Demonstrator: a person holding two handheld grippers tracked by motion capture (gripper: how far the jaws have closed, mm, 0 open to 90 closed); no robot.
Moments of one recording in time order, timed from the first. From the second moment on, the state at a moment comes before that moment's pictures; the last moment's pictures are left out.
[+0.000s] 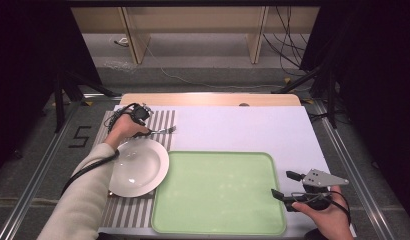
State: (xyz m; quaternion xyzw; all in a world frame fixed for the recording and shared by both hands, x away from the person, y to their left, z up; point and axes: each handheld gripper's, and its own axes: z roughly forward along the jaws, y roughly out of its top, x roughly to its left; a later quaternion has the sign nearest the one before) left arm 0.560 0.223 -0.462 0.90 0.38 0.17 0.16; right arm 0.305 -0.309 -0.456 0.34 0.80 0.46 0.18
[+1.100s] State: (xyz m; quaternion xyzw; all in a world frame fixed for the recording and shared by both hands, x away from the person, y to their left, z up) left arm 0.559 0.222 -0.465 0.92 0.34 0.13 0.13; right arm 0.305 -0.309 -0.456 0.34 0.80 0.46 0.18
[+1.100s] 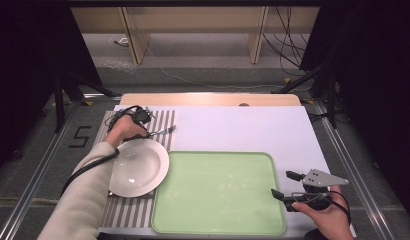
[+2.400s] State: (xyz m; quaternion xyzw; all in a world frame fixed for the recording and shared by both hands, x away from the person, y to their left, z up) left arm 0.557 0.221 -0.465 0.93 0.32 0.12 0.11; right arm 0.305 -0.309 -0.455 0.34 0.80 0.46 0.18
